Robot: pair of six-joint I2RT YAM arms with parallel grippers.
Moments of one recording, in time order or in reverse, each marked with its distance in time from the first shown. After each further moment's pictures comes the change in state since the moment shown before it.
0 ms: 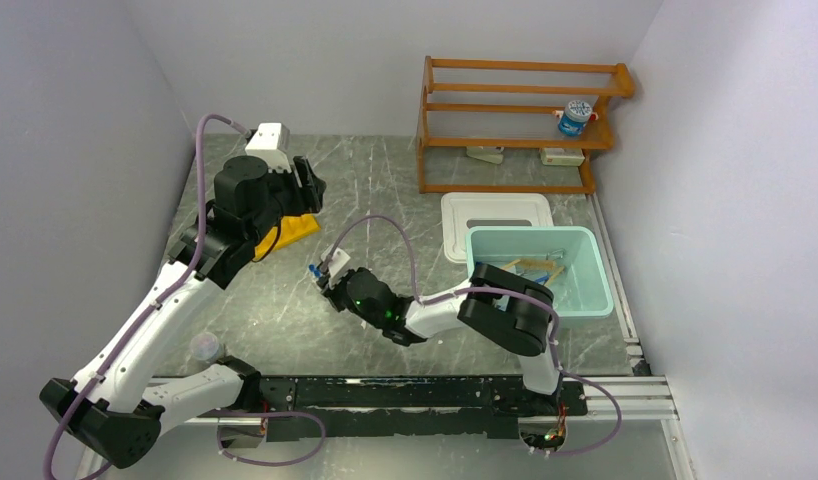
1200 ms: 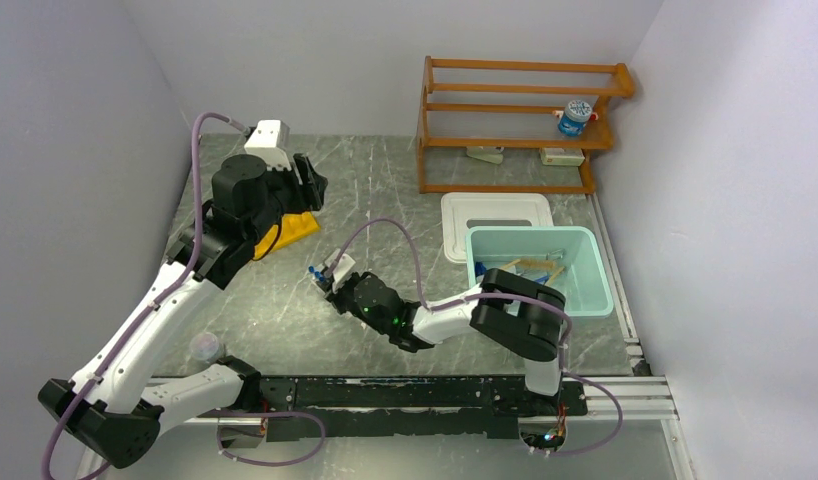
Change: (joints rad) left arm -0.012 0.000 0.017 0.014 0.000 0.000; right arm 0.032 -0.076 -0.056 0.055 0.034 -0.031
